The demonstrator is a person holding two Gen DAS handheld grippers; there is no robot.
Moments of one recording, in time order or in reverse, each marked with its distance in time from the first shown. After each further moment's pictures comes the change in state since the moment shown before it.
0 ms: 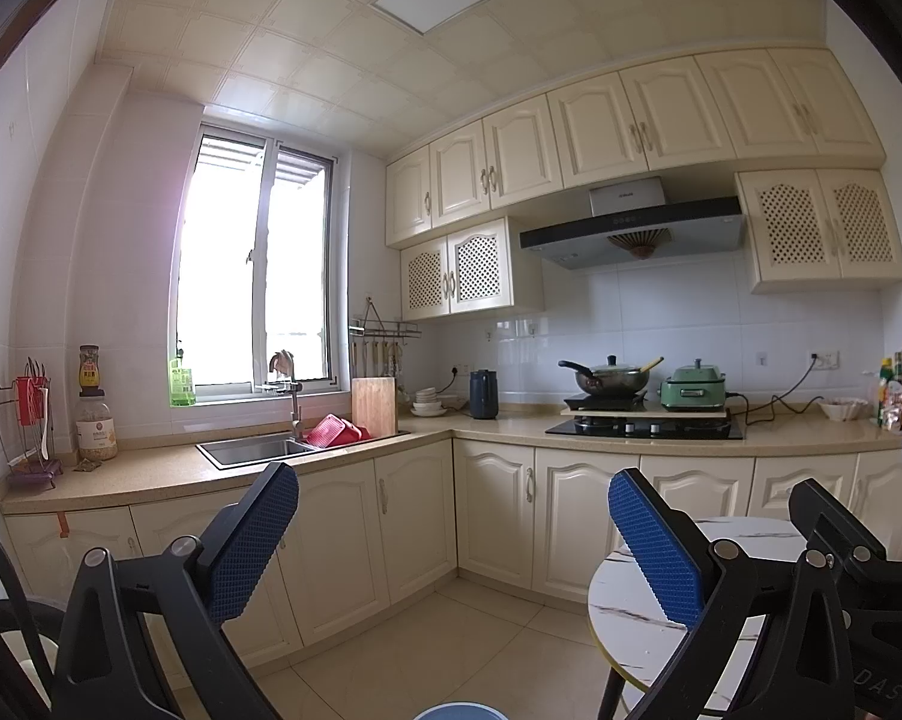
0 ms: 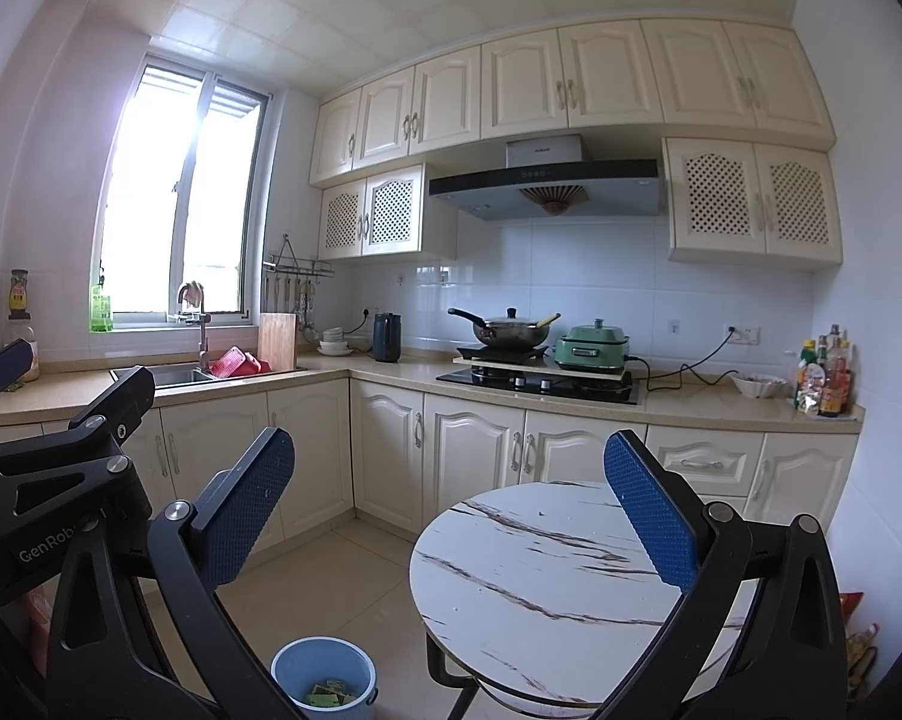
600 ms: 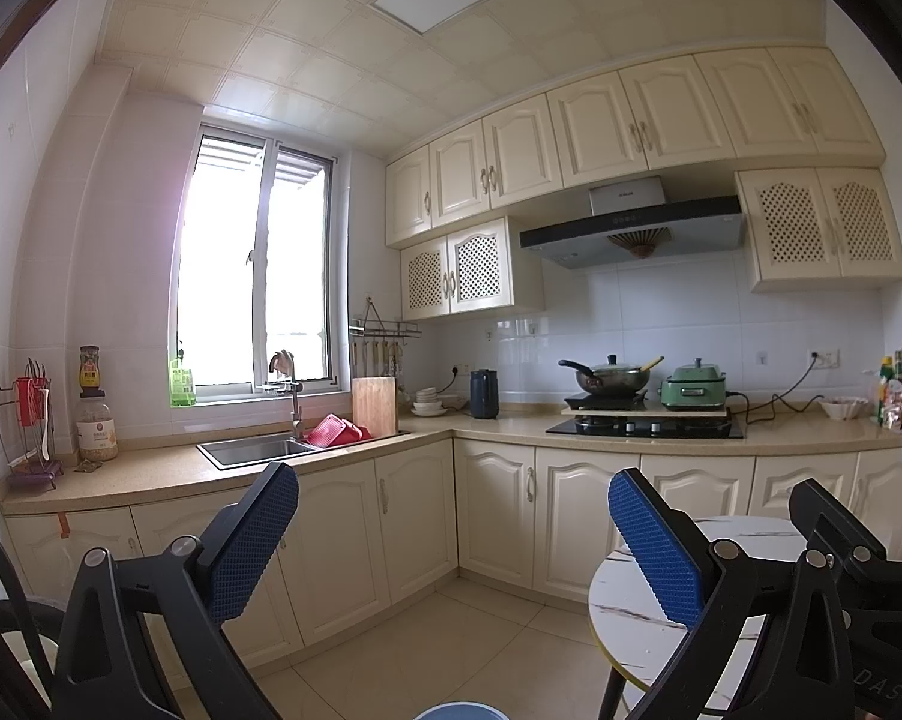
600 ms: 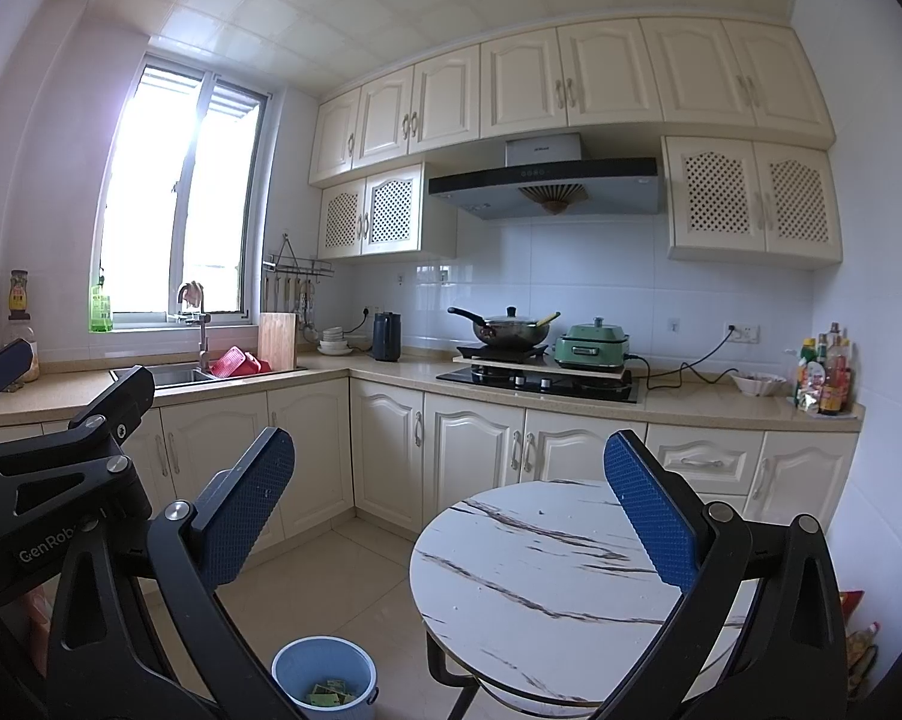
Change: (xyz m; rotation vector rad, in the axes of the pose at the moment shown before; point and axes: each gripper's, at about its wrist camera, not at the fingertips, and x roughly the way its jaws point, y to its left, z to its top) left arm 0.003 0.005 0.000 0.001 0.002 -0.004; right arm -0.001 -0.002 -0.001 0.001 0.002 -0.001
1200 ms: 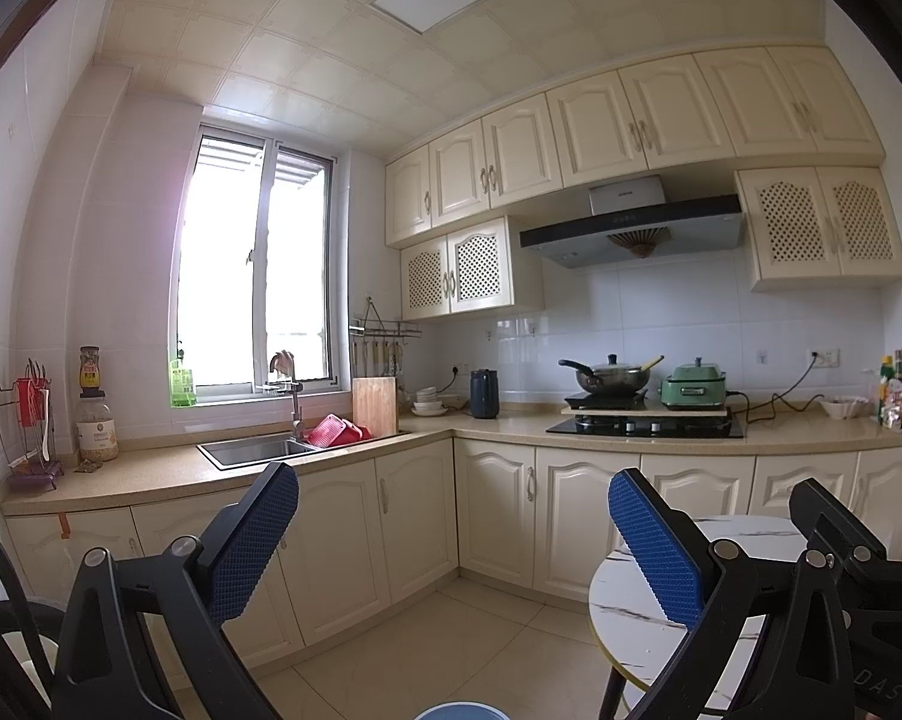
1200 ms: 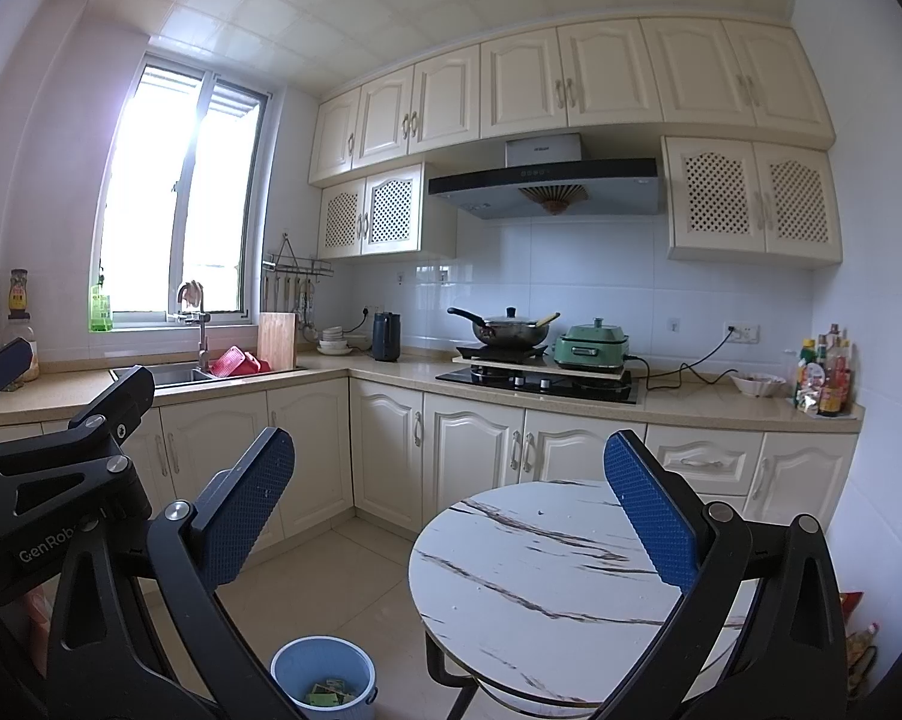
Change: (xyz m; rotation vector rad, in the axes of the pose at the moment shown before) left arm 0.003 0.006 0.001 0.002 0.001 -0.003; right arm 0.000 0.000 0.000 -0.001 -0.001 -0.002
